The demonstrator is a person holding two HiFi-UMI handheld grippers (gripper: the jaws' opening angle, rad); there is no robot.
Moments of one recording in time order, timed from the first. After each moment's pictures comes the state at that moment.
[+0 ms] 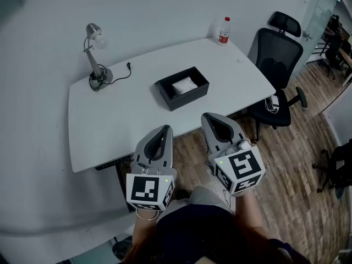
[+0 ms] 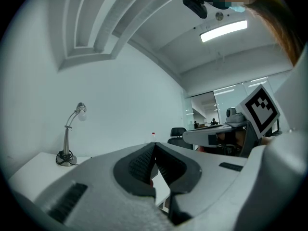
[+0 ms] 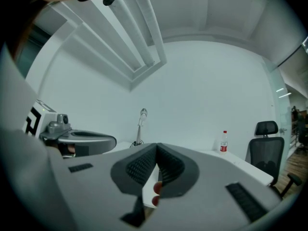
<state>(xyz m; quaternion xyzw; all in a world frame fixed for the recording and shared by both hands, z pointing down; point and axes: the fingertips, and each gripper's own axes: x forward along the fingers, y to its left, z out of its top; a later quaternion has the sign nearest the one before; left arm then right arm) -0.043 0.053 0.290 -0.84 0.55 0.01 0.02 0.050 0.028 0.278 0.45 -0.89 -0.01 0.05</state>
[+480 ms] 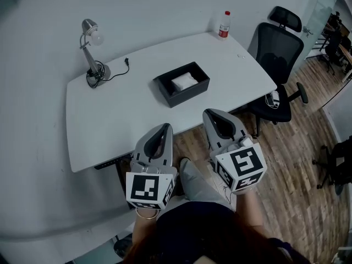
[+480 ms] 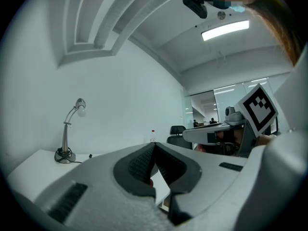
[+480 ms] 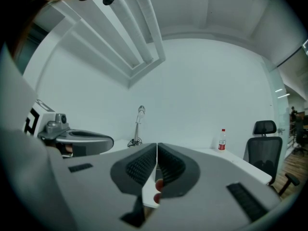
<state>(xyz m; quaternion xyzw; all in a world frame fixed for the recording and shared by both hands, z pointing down) -0.044 0.045 0.302 -0.84 0.54 0.00 0.01 0.052 0.018 0.285 0.46 -0.88 -0.01 0.06</state>
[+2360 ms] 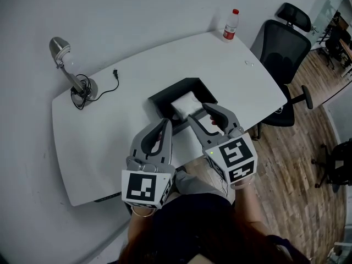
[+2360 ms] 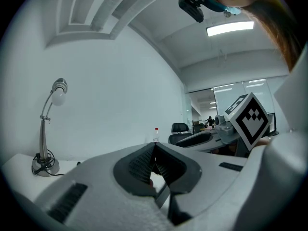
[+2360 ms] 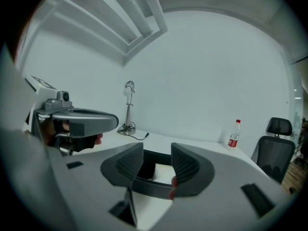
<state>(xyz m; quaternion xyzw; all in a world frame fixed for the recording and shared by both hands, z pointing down) -0.058 -0.120 0.308 -0.86 0.51 -0.01 0.00 0.013 -0.150 0.336 0.43 -0.89 0.01 0.16</state>
